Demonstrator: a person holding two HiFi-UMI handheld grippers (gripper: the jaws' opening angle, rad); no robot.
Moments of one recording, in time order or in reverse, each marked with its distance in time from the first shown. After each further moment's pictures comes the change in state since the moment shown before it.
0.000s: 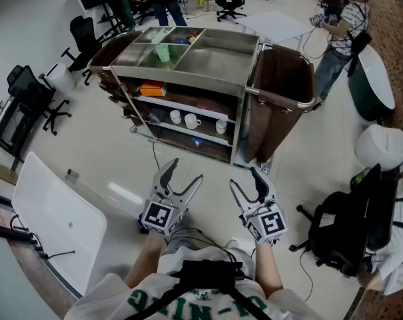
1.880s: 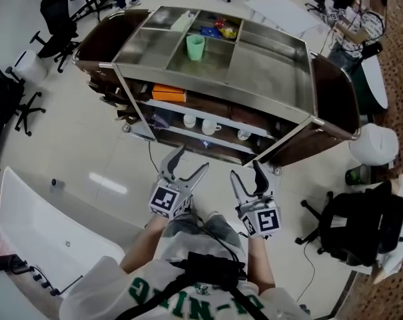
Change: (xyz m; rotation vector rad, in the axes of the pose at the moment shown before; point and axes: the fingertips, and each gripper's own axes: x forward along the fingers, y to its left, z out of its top) left arm 0.074 0.324 -0.136 -0.148 -0.045 -0.130; right arm 0.331 0.068 -0.071 -0.095 0.053 -0.154
